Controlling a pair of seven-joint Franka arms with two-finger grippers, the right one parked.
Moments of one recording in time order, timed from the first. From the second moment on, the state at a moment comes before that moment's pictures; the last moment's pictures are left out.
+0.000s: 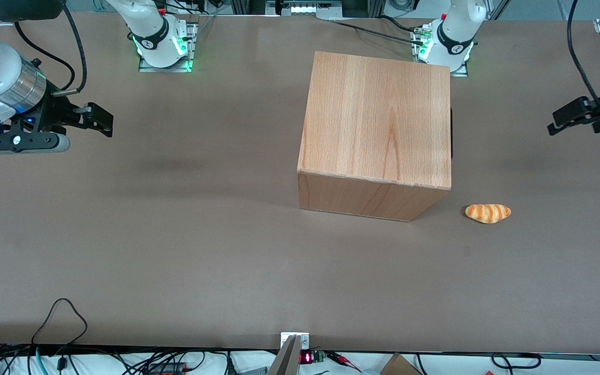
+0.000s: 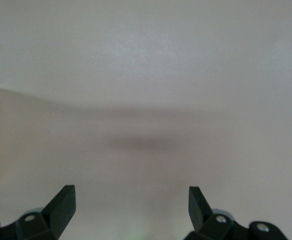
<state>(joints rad) 0.01 0.01 0.05 -1.58 -0.08 1.54 -0.03</state>
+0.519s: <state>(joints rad) 0.01 0.03 0.03 -1.75 -0.19 1.59 -0.01</state>
